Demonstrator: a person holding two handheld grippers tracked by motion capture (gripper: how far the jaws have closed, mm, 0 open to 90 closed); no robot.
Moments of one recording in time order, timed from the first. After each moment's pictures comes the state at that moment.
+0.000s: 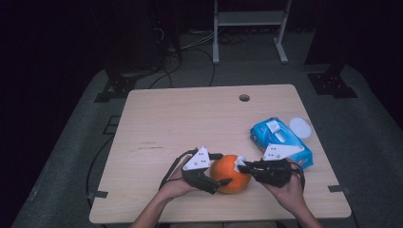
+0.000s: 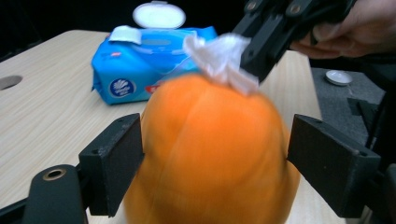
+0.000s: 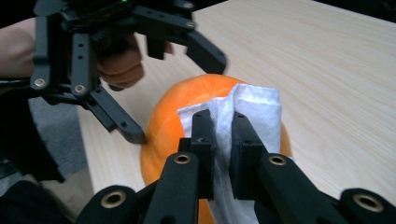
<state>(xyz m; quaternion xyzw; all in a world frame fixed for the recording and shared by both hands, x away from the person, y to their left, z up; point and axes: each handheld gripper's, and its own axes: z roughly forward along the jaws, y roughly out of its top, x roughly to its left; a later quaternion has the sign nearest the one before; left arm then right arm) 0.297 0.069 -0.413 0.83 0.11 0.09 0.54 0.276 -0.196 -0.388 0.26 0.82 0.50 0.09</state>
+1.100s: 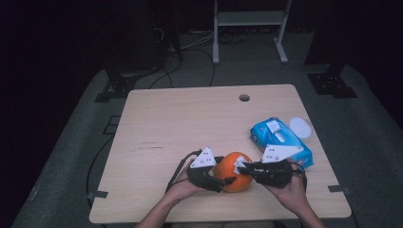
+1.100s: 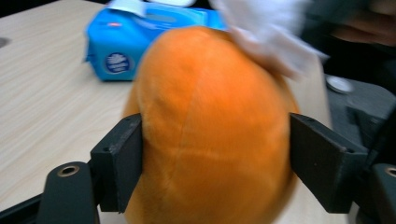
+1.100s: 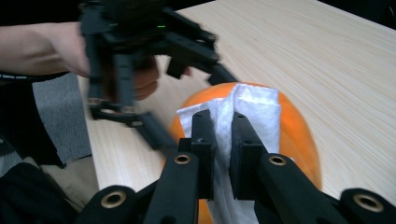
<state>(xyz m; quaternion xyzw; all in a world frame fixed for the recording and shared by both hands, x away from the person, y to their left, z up) 0.299 0.055 -0.428 0.84 0.15 0.06 0.52 0.271 -0.193 -0.379 0.23 0.84 0.48 0.10</state>
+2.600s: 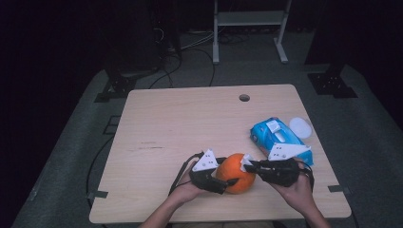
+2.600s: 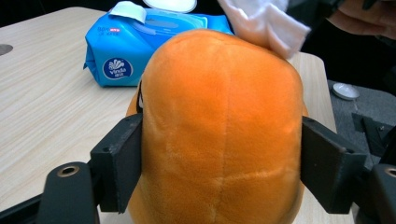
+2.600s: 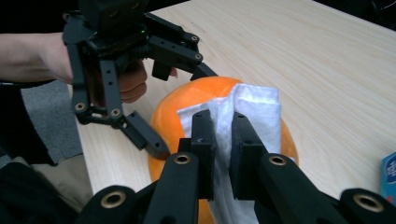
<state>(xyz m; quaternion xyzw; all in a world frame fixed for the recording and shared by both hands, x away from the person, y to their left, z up) 0.296 0.048 -0.435 0.82 0.16 0.08 0.54 0.270 -0.206 -0.375 0.25 0.84 0.47 0.11</state>
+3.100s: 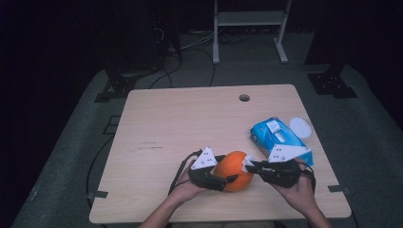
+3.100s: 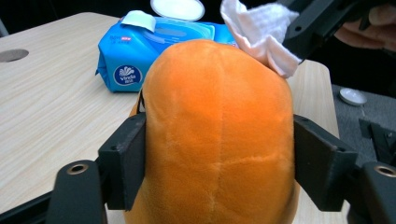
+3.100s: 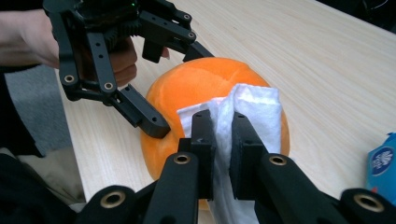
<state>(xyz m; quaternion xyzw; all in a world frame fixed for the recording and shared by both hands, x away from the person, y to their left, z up) 0.297 0.050 -0.427 0.82 0.18 0.09 0.54 0.269 -0.208 -0.377 0.25 0.84 0.46 0.12</state>
